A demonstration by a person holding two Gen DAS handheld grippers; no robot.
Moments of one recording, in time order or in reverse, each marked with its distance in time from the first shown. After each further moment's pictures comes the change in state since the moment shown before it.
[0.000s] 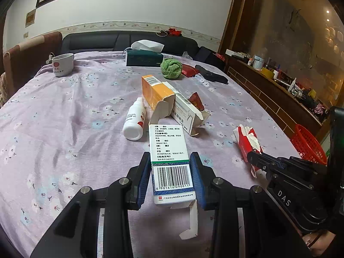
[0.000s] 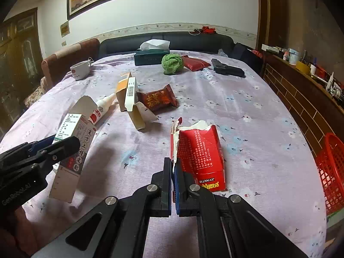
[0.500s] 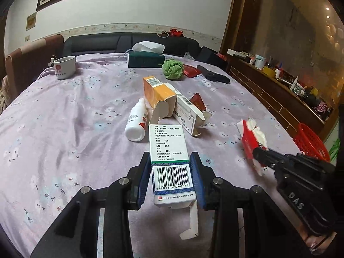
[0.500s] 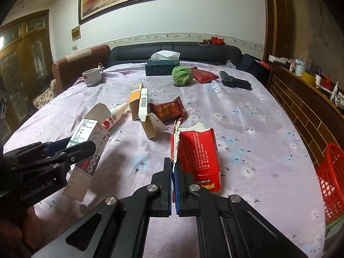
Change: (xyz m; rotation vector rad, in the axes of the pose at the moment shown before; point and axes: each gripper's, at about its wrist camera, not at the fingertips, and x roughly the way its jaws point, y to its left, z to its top) left arm -0.002 0.000 0.001 0.012 -0.010 0.018; right arm -0.015 0.003 0.000 -0.031 -0.071 0.051
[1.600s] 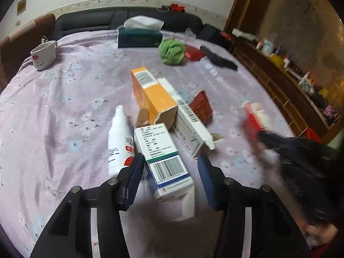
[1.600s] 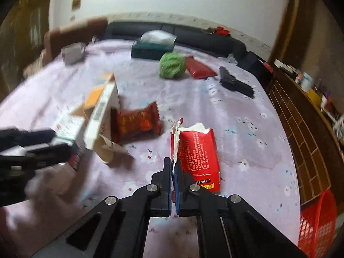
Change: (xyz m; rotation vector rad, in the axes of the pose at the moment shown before) left arm 0.080 -0.004 0.055 -0.030 0.217 -0.008; right arm 0.066 -0.031 0.057 -0.124 0.125 -0.079
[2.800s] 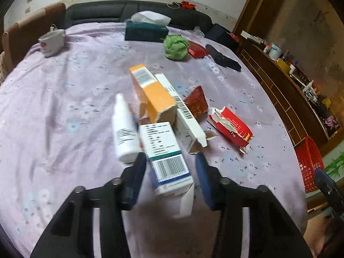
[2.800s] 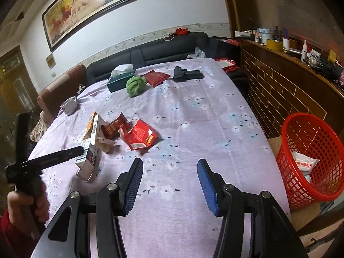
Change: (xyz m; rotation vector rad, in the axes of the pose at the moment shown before) left arm -0.010 -0.015 -0.009 -0.081 0.016 0.006; right arm -0.112 -0.097 -0.076 0.370 -0.076 0.090
